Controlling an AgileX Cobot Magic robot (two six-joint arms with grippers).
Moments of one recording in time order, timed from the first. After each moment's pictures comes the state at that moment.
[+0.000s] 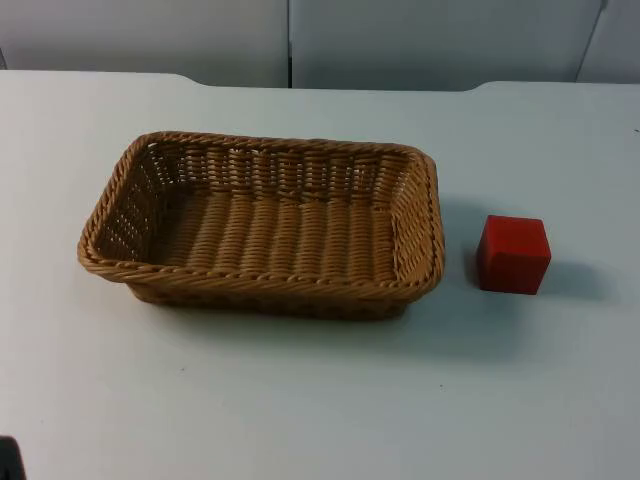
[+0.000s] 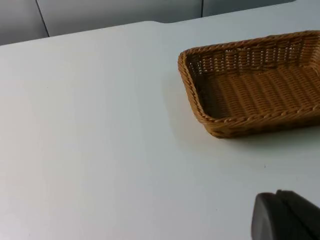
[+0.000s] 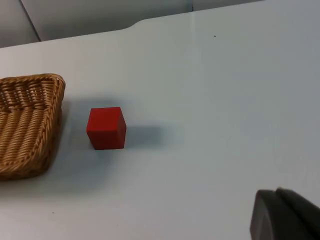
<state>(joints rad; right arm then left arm) -0.02 0.00 -0.52 -0.01 1.09 0.11 -0.14 0.00 -0.52 -0.08 1.08 0.10</state>
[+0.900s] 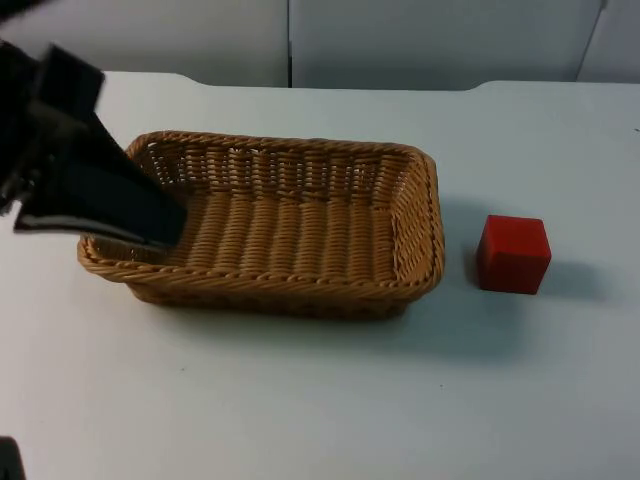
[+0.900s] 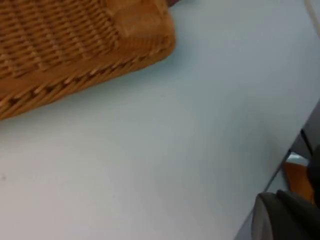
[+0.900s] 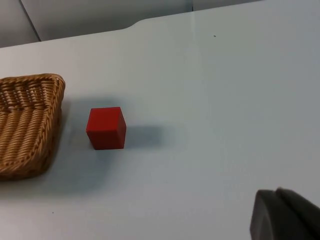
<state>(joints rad) -0.02 0.00 -0.52 -0.01 1.09 0.11 -0.14 1.46 -0.72 -1.15 0.94 0.98</state>
